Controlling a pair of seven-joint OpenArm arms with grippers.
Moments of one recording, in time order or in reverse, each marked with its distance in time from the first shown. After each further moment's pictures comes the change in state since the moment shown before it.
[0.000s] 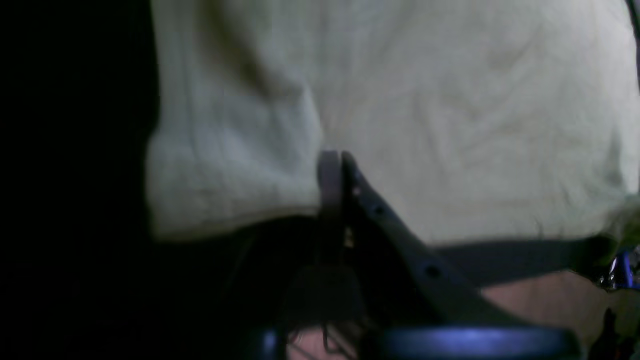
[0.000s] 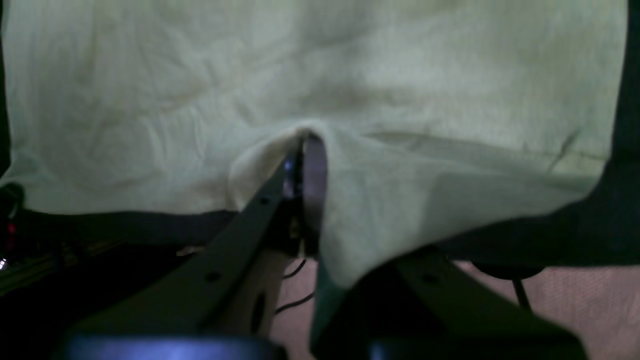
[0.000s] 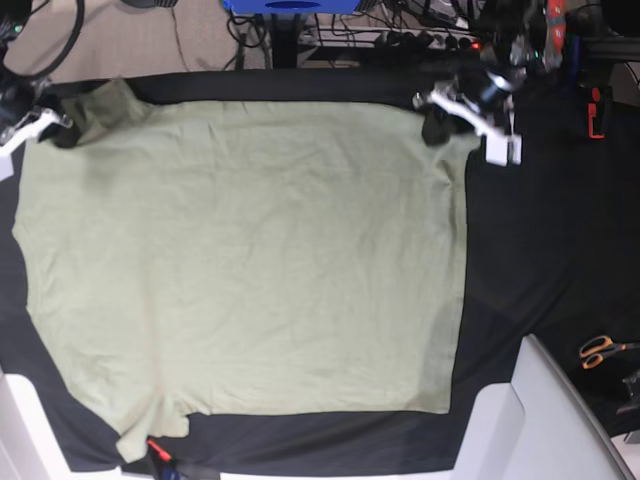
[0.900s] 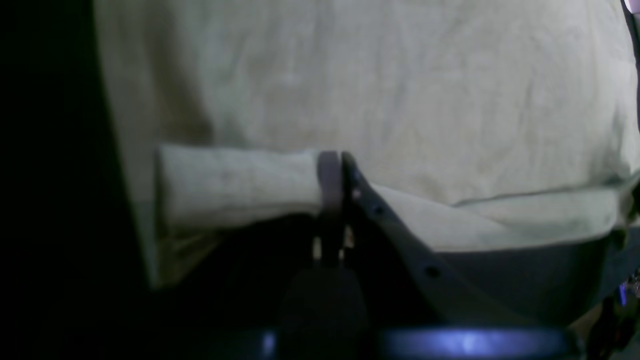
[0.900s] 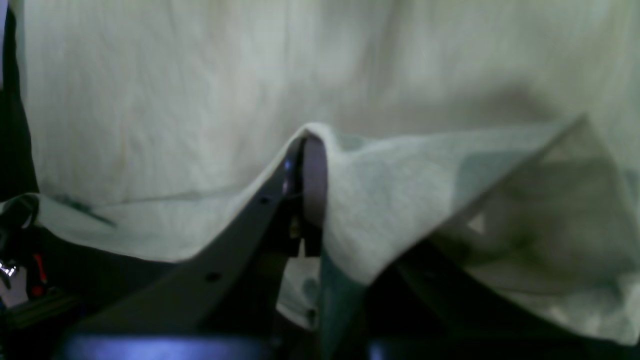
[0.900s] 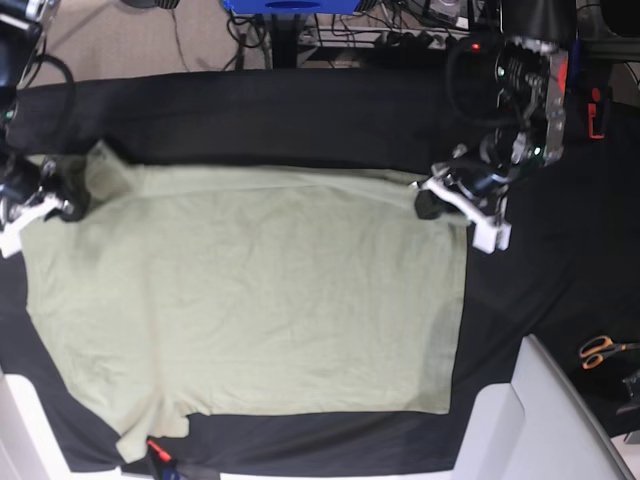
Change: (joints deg) left arm -20.3 0.0 3.0 -11.8 0.4 -0.1 10.6; right arm 18.1 11.0 -15.0 -26.5 0.0 -3.0 12.8
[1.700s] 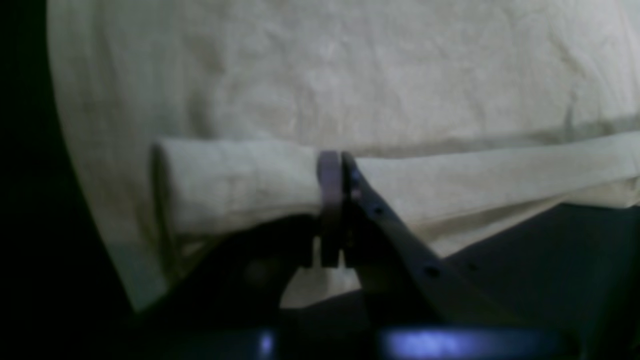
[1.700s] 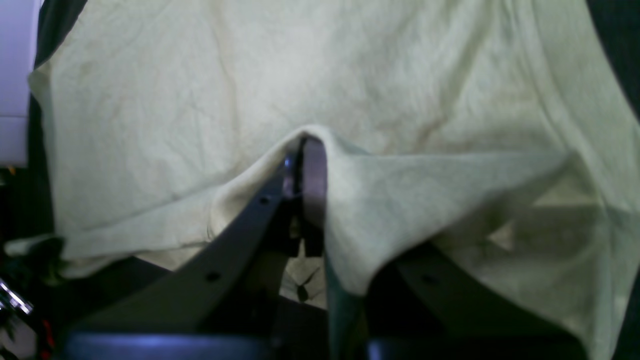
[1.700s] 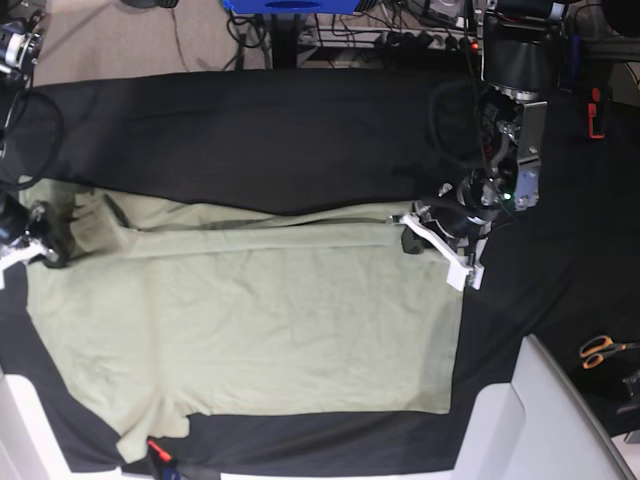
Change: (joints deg) left arm -9.9 3.6 2.3 -8.4 13.0 -0.1 -3.4; right arm 8.9 3.4 -4.4 -10.3 0.0 0.0 10.4
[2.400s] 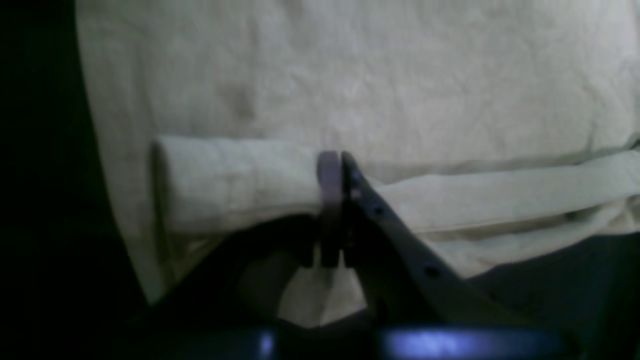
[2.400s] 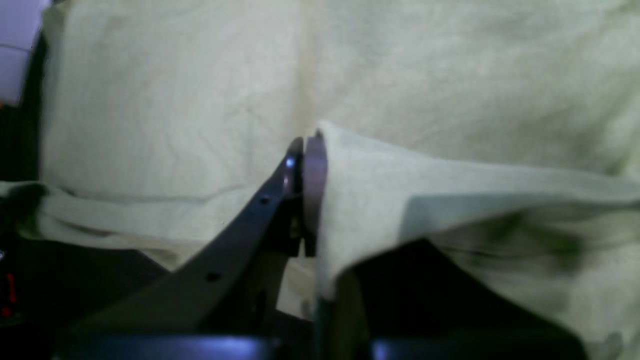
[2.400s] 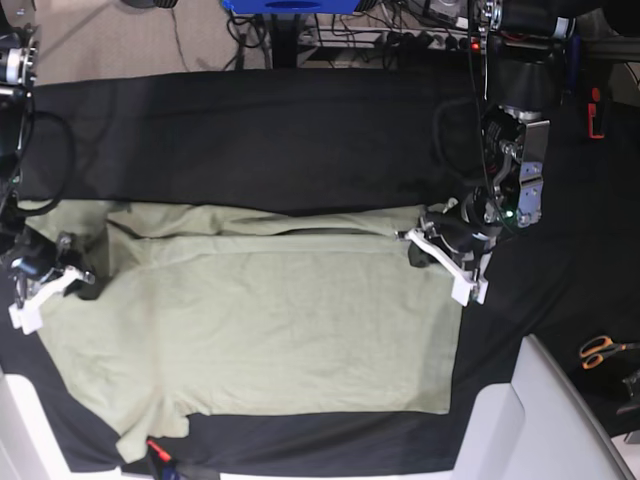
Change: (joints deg) left arm -4.3 -0.4 -0.1 -4.6 0.8 0.0 -0.5; right arm 4.9 1.3 -15.5 0.0 -0.2 0.0 6.5
